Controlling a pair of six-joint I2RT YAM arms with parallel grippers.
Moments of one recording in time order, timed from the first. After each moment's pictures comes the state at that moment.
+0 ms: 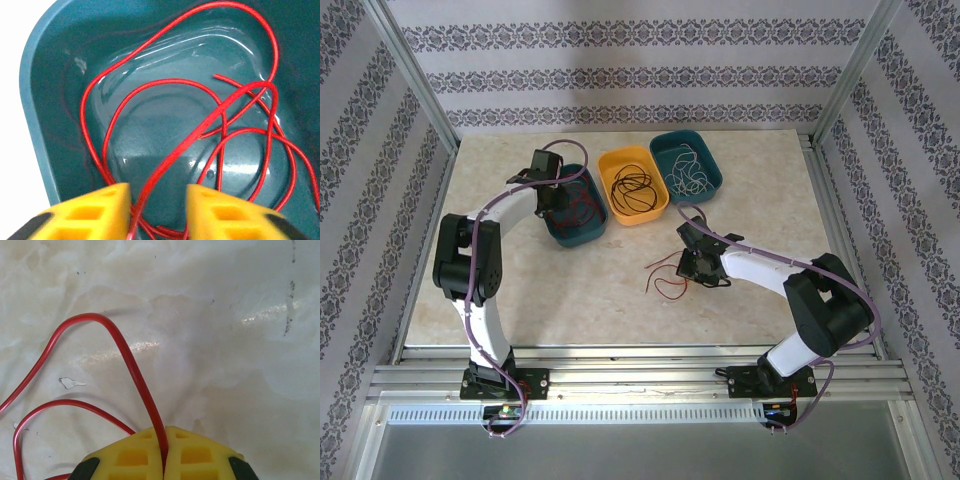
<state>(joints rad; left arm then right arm) -0.14 1.91 1.37 -0.47 -0.11 -0.24 0.56 1.56 0.82 -0.50 0.04 0.89</state>
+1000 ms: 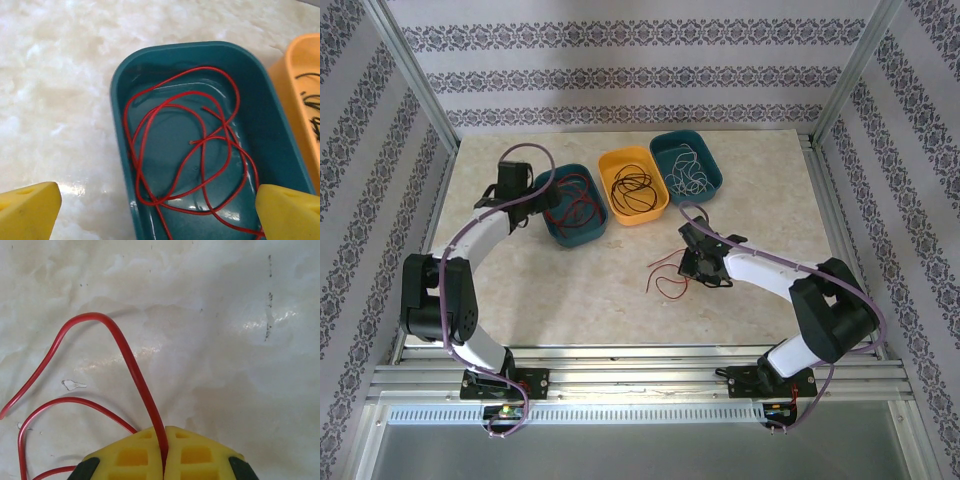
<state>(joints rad) -0.04 1.60 1.08 -0.28 -0.03 -0.43 0.56 1.52 0.81 -0.50 0.07 0.89</state>
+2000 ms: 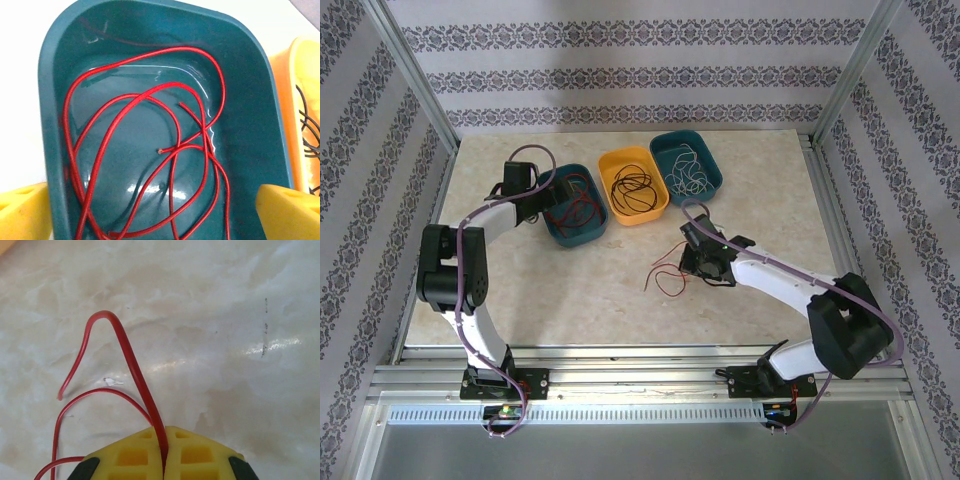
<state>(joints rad) -0.01 1.83 1.15 -0.13 0.25 -0.56 0.60 1.41 0.83 -0.53 0.13 0.84</state>
